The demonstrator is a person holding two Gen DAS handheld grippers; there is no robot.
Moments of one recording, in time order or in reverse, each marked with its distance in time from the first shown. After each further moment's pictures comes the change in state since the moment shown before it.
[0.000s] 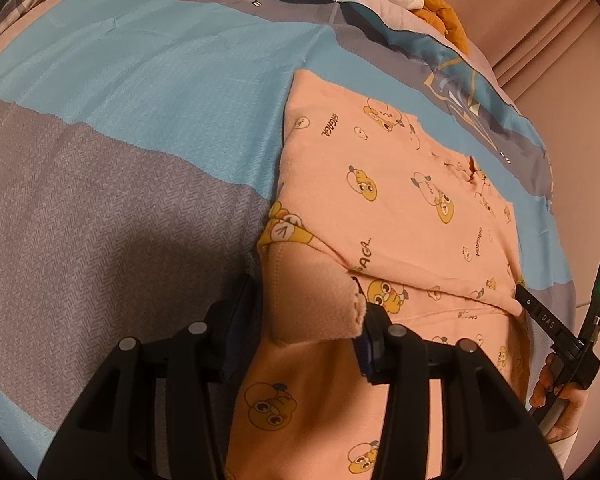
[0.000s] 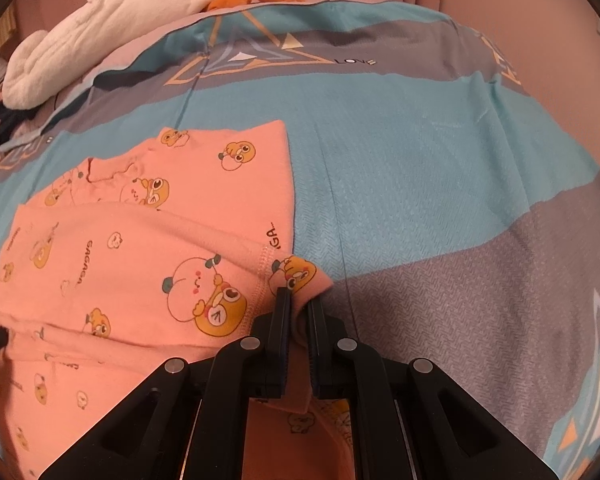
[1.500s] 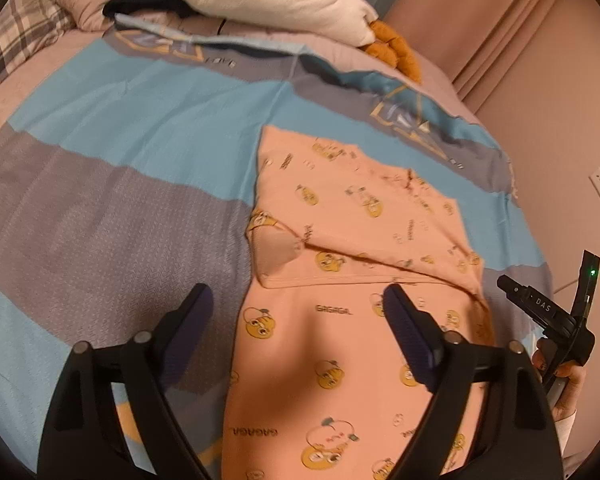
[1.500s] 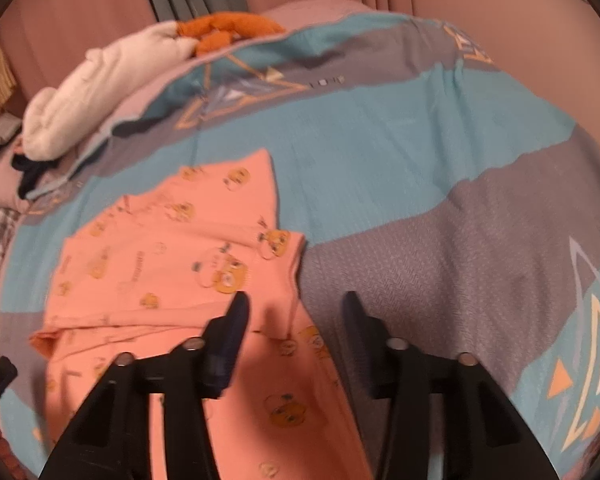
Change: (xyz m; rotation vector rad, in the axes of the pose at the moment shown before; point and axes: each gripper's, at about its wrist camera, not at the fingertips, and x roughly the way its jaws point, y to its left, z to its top) left arm -0.091 -0.019 -0.034 0.092 -0.149 -0.057; right arm -0.064 -0.028 -0.024 0.145 -0.075 0.115
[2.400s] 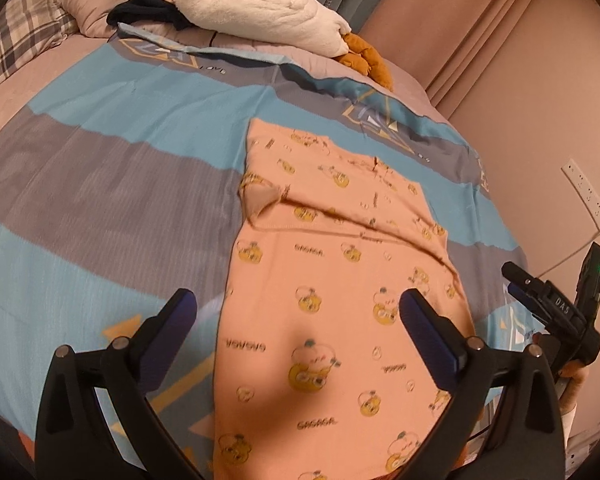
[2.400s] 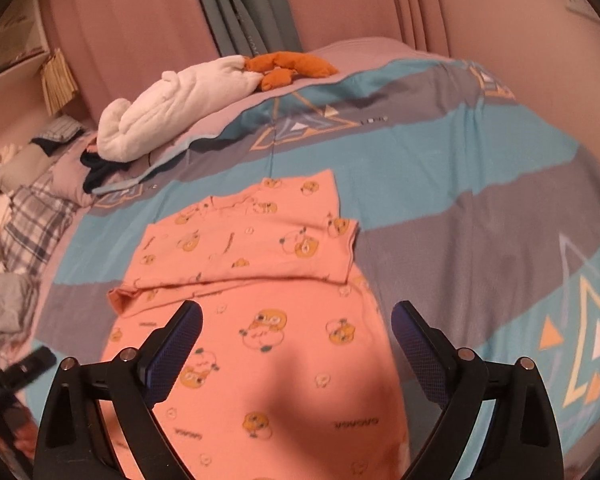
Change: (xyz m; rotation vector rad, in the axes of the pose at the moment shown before) left arm -0.050 0.003 -0.062 0.012 -0.041 -0.063; right arm -0.073 0.013 -0.050 -0.050 -0.114 0.163
